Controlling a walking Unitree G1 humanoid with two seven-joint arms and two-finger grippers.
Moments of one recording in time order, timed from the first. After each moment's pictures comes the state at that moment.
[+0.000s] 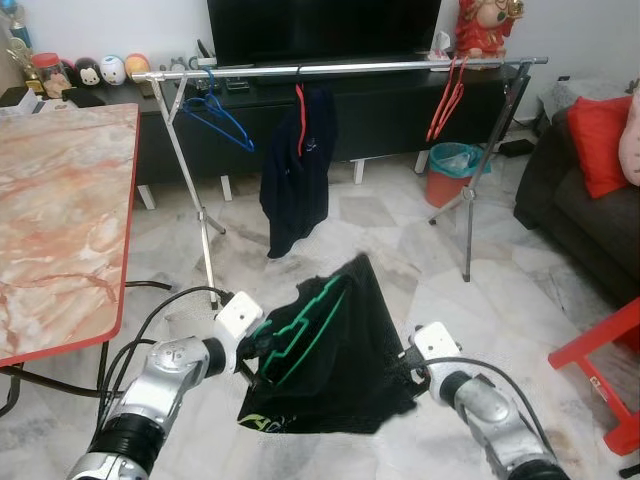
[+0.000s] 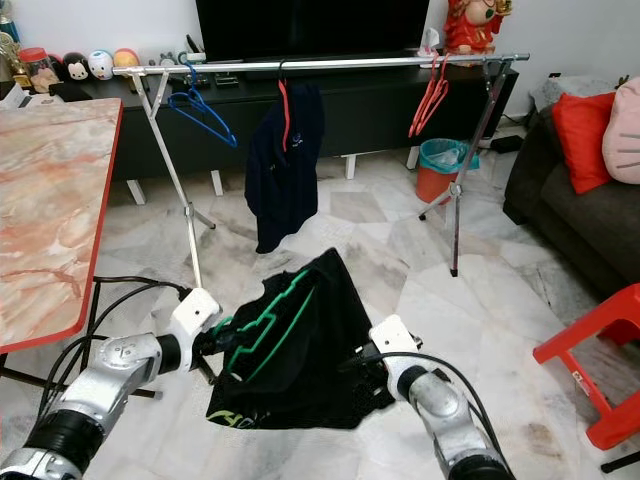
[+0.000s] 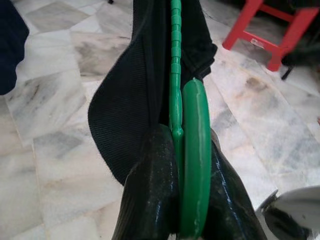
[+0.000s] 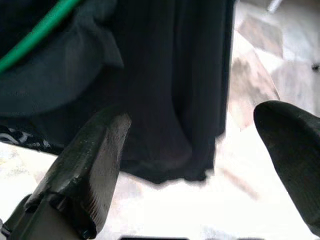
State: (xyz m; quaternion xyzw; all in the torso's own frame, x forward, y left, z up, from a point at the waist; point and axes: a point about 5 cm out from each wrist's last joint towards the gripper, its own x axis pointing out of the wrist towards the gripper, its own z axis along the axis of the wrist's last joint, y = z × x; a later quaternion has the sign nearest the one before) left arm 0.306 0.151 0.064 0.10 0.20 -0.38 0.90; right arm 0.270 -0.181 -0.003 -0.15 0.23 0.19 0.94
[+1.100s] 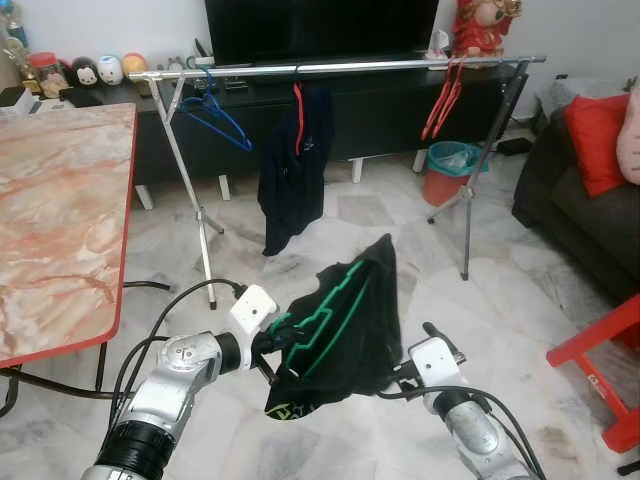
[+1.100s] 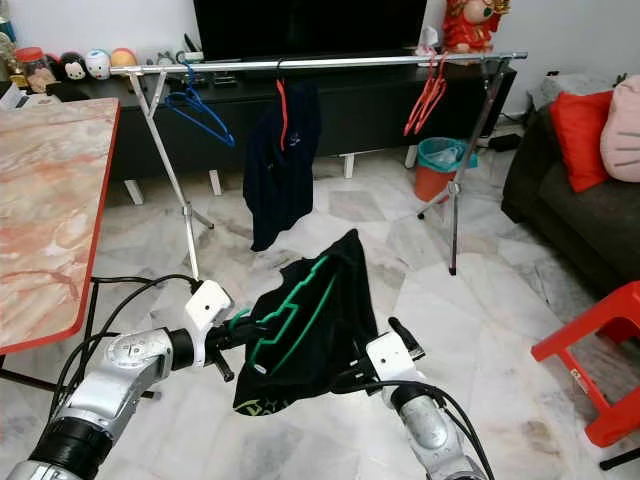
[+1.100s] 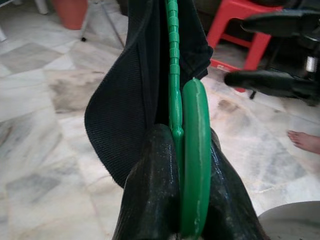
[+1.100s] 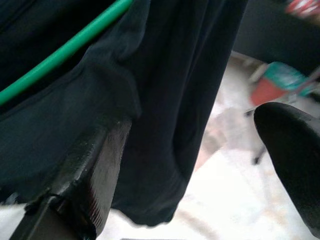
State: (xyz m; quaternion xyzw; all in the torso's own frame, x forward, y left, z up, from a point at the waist) left arm 0.295 0.127 0.083 0.08 0.14 -0.45 0.88; right arm 0.264 -0.172 0.000 -0.20 0.09 0.12 0.97
